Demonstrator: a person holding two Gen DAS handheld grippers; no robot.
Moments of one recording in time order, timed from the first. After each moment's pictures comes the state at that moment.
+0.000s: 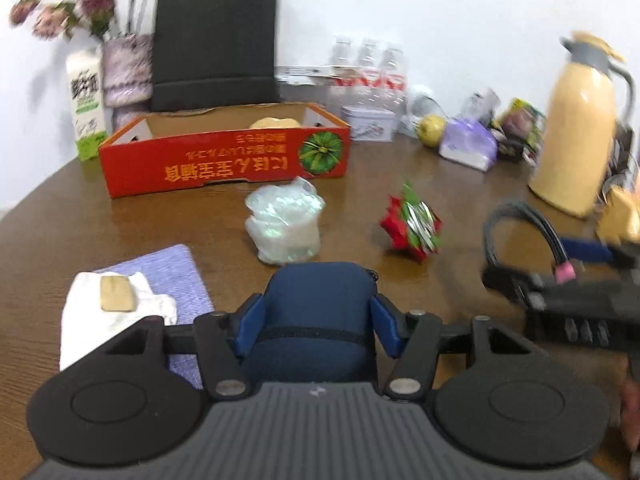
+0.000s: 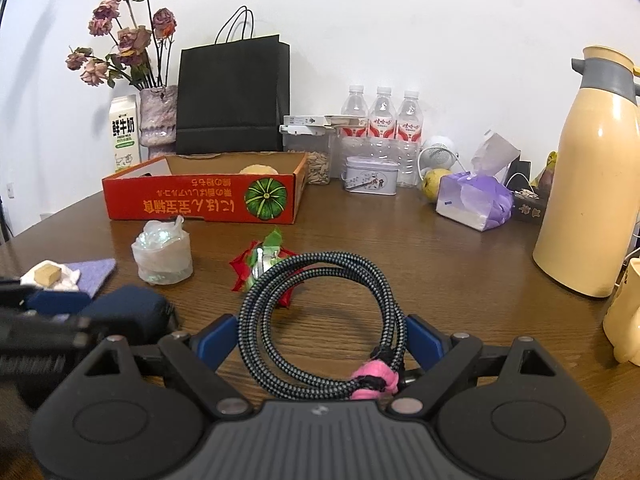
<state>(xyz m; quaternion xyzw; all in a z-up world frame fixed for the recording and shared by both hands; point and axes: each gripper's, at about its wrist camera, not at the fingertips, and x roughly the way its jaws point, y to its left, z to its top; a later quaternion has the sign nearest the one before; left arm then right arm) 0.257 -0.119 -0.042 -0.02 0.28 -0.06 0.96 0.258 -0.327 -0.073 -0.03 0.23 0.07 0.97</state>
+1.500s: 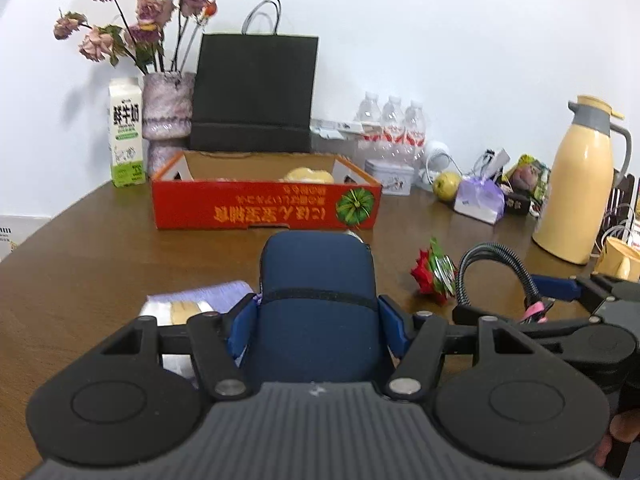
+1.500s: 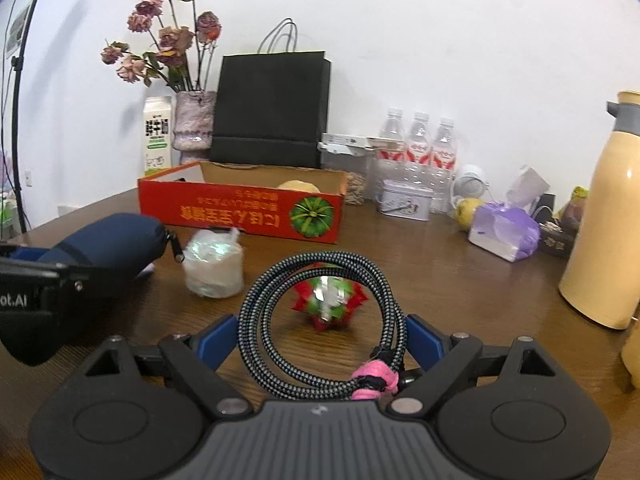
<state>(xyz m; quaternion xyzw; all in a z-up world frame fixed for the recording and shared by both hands) 0.218 -0.076 -0.009 -0.04 0.21 -0.04 0.98 0.251 -0.281 -0.067 -0.06 0.20 0.10 0.97</state>
